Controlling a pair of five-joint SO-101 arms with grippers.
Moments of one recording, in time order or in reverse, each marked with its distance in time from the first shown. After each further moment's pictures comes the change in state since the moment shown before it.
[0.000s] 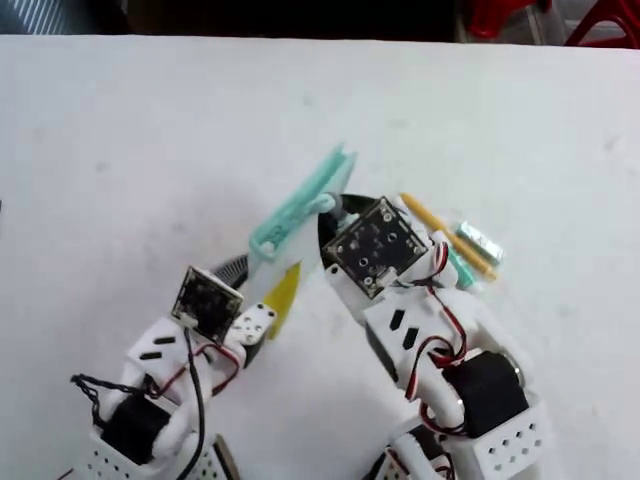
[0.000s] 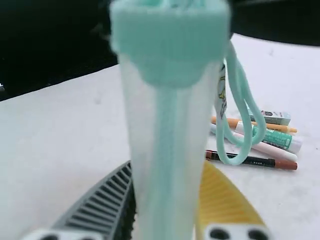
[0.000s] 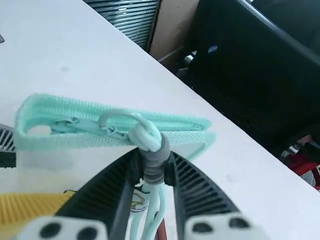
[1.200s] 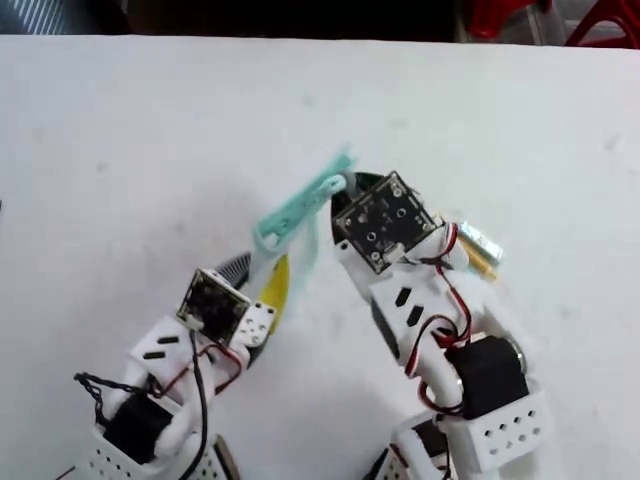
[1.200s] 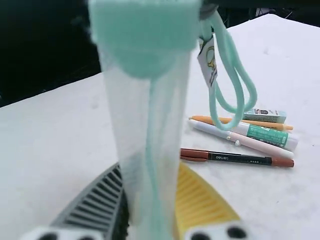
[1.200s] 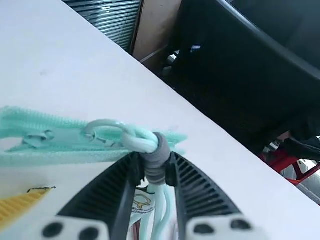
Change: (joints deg) left arm 1.1 0.1 0.7 -1.8 -1.8; right arm 7.4 4.5 -3.9 -2.9 2.5
